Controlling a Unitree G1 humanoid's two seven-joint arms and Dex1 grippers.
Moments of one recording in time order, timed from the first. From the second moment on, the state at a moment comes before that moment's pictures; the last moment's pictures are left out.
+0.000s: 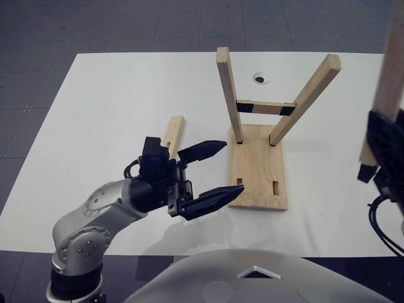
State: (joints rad) left arm 0.14 0.54 0.09 -0.76 -1.32 0.71 -0.67; right arm 0.53 -0.50 -0.50 -1.03 1.38 0.44 0.43
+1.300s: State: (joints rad) left arm 0.02 0.59 -0.09 -0.71 -1.28 0.73 -0.84; right arm 0.48 -0.64 0.20 -1.03 0.93 0.38 0.49
